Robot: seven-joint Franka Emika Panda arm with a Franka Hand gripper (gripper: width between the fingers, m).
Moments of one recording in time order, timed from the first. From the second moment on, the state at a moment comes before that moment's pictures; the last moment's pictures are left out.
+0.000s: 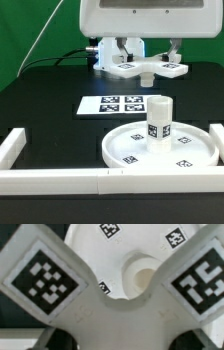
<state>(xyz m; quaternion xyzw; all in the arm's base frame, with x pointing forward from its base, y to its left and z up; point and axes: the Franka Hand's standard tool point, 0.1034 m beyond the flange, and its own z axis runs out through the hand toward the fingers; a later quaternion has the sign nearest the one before) 0.573 0.016 0.155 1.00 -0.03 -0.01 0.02</state>
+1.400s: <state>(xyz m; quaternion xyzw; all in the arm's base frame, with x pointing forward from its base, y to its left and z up) 0.557 0.037 0.107 1.00 -0.06 -0.02 0.01</state>
